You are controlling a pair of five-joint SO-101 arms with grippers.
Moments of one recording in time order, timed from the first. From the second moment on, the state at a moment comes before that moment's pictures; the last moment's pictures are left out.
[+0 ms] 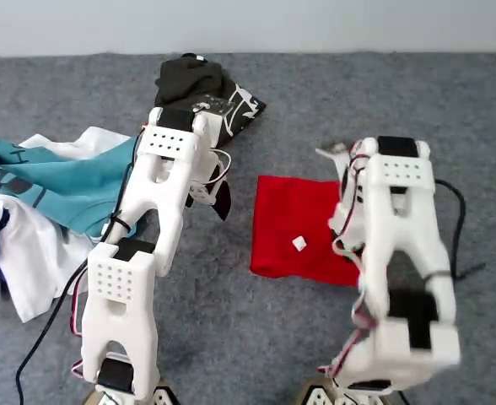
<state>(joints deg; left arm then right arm) 9.1 41.2 -34.2 99.1 1.4 -0.9 0.5 6.0 97.7 28.4</state>
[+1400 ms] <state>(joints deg) 9.1 41.2 -26.2 95.2 1.4 5.2 17.8 -8.8 96.9 31.9</state>
